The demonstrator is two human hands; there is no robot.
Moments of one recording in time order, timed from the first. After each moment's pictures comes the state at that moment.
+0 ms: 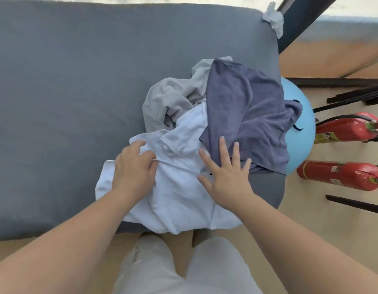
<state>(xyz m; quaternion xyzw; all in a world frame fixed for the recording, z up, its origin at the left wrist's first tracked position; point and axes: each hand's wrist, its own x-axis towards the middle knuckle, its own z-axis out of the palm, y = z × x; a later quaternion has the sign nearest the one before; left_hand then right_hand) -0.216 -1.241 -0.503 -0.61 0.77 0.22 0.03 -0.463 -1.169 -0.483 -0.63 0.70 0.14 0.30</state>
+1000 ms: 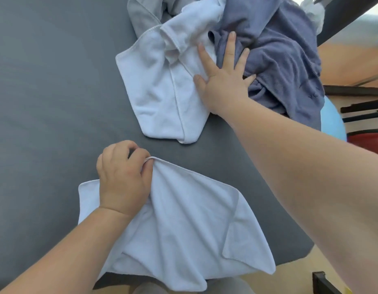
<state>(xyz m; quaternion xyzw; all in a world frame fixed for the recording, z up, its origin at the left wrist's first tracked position) -0.209 -1.293 -0.560 -0.63 0.75 0.13 -0.17 -0.454 -1.437 -0.554 -0.61 0.77 0.02 0.17</state>
